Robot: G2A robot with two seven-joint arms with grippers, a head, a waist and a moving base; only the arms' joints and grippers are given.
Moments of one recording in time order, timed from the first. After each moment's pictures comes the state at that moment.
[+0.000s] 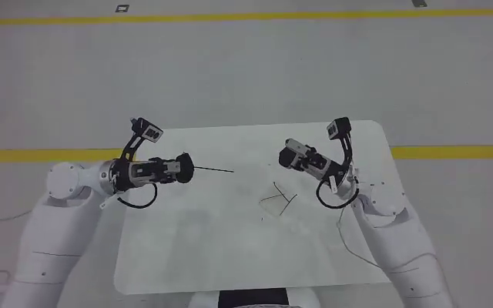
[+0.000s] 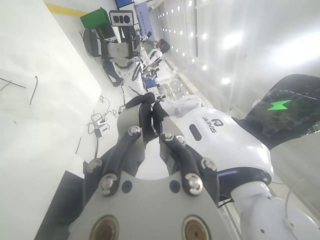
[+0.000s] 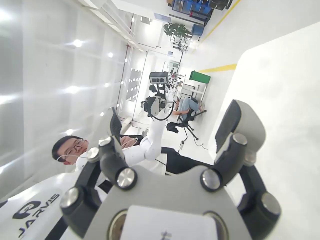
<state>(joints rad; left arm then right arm) 1.33 -0.92 -1.46 -1.65 -0.77 -0.23 -1.35 -1.42 -1.15 1.34 -1.78 0.31 -0.15 0.75</state>
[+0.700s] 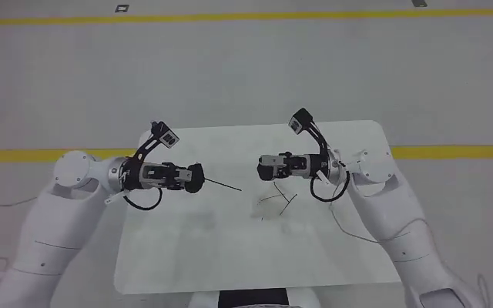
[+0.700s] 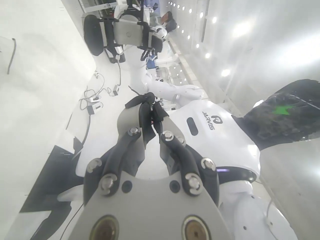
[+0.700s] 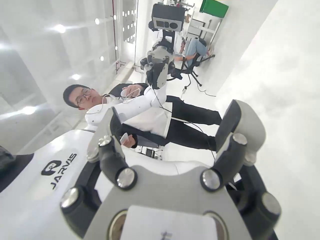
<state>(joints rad) 1.24 -0.86 -1.32 -1.65 -0.78 -0.11 -1.39 -1.15 -1.15 1.19 -1.65 0.38 -0.07 1.16</state>
